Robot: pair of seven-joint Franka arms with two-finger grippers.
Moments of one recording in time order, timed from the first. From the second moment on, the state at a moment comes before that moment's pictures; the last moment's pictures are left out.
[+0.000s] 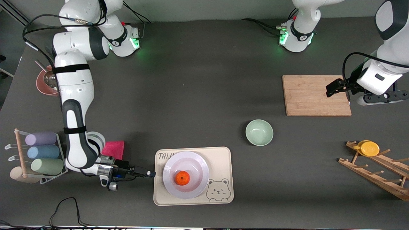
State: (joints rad) left arm 0.16 -0.11 -0.22 -1.91 -0.06 1.78 -0.16; right arm 0.14 1.05 -0.14 -1.22 1.53 1.92 -0.73
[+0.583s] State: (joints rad) left arm 0.16 -0.10 -0.21 -1.91 -0.06 1.78 -0.16; right arm 0.13 0.66 -0.23 -1.50 1.18 1.80 -0.52
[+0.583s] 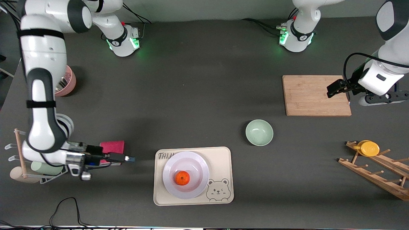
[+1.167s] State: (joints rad) left arm 0.16 -0.11 -0.21 -1.90 -0.06 1.80 -0.16; right arm 0.10 0.37 -0.28 -1.57 0.56 1.72 -0.43
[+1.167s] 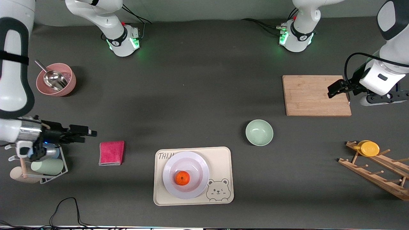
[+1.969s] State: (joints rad) left arm 0.19 -0.11 -0.17 -1.90 -0.06 1.77 -0.13; right arm 0.08 0.10 -0.19 -1.52 0.12 1.54 -0.09
